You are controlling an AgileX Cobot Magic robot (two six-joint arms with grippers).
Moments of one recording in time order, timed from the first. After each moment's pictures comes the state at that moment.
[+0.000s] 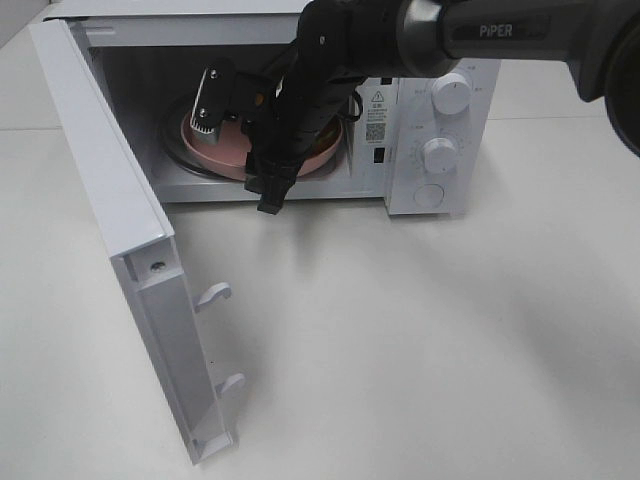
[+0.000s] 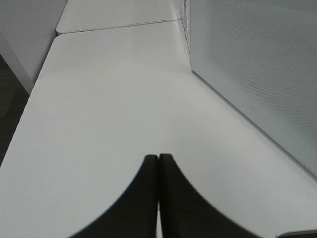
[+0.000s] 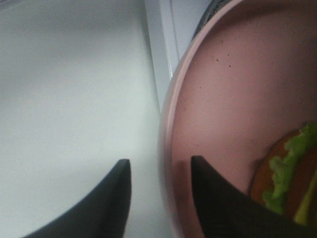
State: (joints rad) left arm 0.04 0.00 -0.50 -0.04 1.05 0.14; right arm 0.65 2.31 -1.85 0.12 0.55 -1.03
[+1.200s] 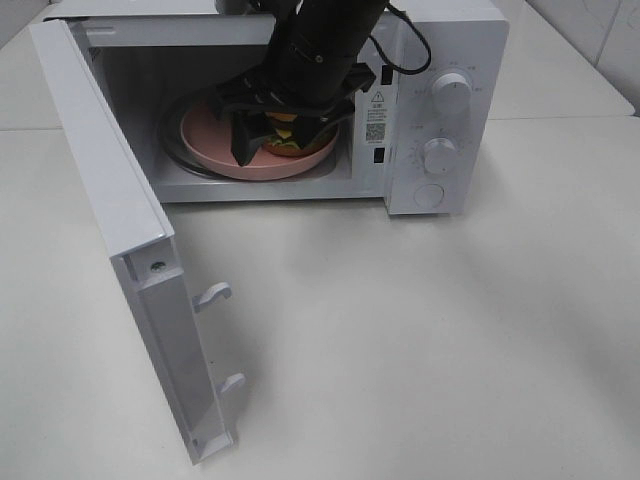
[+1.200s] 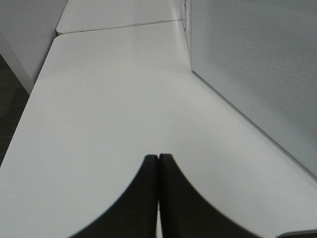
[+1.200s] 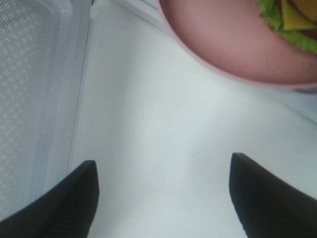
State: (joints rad) left arm 0.04 0.00 -0.50 -0.04 1.05 0.14; right arm 0.65 2.11 -1.85 0.16 0.93 -0.09
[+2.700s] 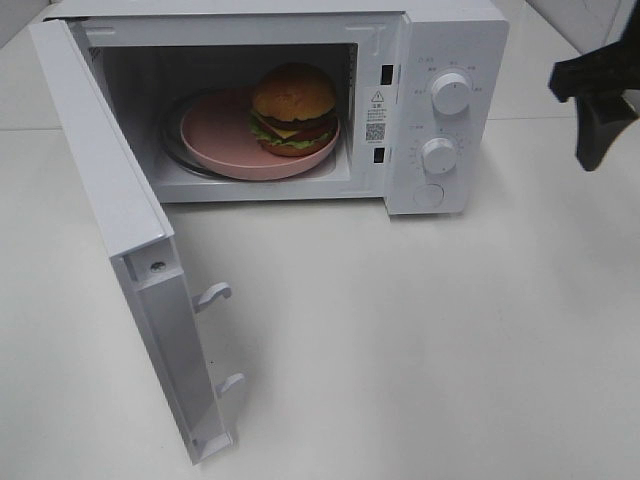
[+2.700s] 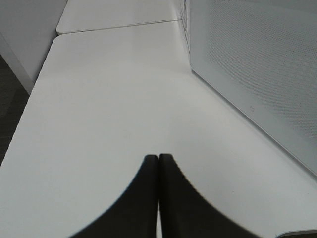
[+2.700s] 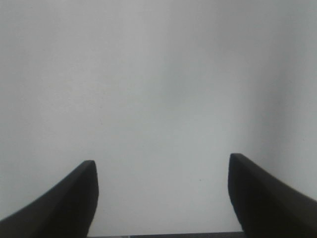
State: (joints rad) left arm 0.04 0.00 -0.50 -0.04 1.05 0.14; right arm 0.23 1.59 -1.37 -0.16 1.22 0.12
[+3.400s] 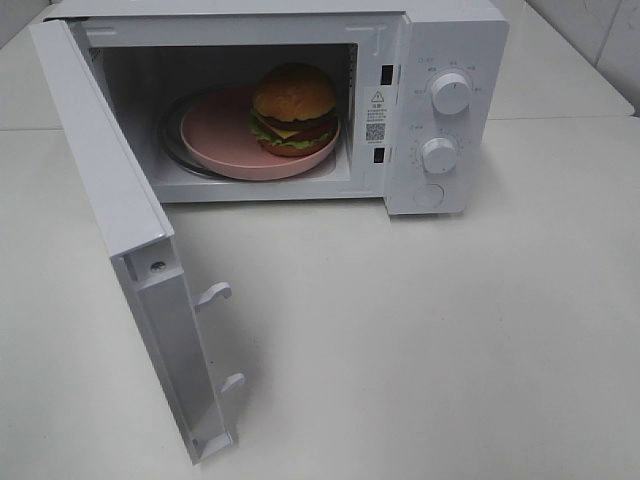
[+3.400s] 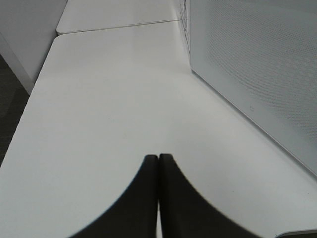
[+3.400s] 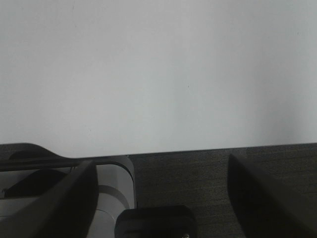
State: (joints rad) left arm 0.04 0.00 -0.50 -0.04 1.05 0.14; right arm 0.17 0.90 -0.77 -0.15 1.20 0.15
